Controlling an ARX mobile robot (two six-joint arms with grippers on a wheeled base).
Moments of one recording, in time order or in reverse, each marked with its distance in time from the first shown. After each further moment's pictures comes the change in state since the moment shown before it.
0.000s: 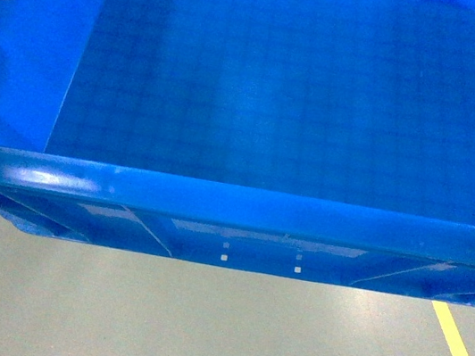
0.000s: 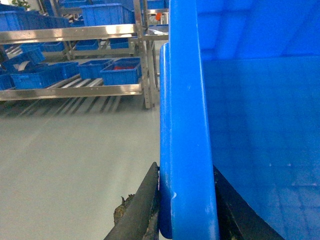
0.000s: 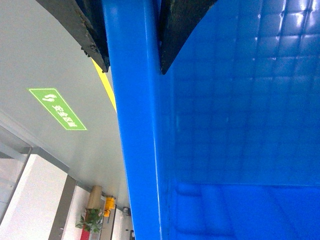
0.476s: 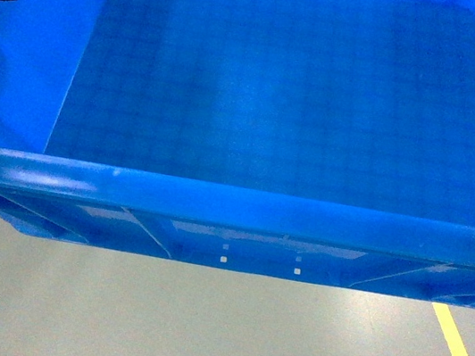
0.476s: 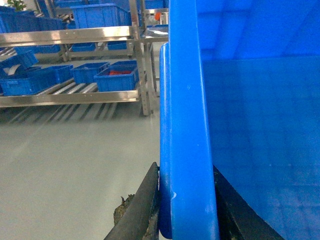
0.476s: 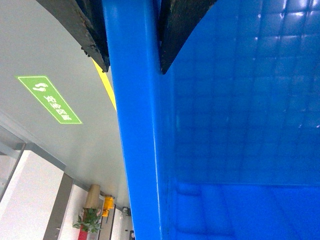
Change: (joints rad) left arm 0.000 0.000 0.000 -0.002 0.000 0.001; right arm 0.000 0.000 0.000 -0.004 0.000 0.000
